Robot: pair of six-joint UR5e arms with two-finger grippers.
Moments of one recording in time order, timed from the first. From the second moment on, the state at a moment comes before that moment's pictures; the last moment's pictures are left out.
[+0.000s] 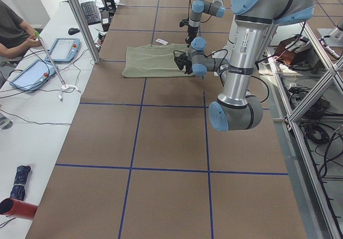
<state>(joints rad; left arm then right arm) -0.31 -1.88 -1.86 -2.12 -1.61 -2.00 0.28 -1.22 1.94 -1.45 1.64 1.96</state>
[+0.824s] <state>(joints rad) -0.25 -1.88 -1.85 -2.11 -1.60 -2.07 0.28 -1.22 1.96 -1.45 1.64 1.96</state>
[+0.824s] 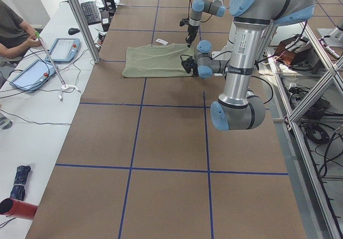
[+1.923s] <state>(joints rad) -0.22 -1.88 -1.85 -2.11 -1.60 -2.11 0.28 -1.22 1.96 -1.45 1.65 1.96</state>
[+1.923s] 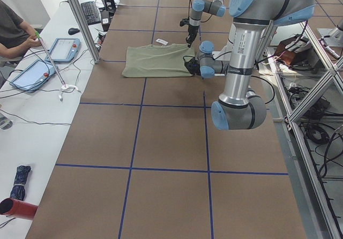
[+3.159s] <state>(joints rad) -0.11 -1.79 -2.19 -2.00 -1.59 -2.24 0.17 -1.37 2.26 -1.46 1.66 2.06</state>
